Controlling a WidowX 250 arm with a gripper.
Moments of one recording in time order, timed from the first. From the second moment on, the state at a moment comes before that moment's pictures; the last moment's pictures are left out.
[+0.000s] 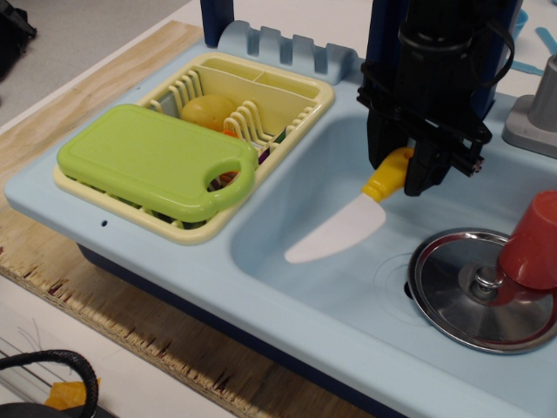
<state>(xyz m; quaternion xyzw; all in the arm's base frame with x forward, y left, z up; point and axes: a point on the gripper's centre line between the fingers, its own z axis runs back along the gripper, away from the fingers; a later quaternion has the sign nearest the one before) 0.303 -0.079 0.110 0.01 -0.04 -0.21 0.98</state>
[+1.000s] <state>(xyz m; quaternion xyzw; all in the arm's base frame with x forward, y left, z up) 0.267 -0.002 0.155 0.04 -0.05 -0.22 0.97</state>
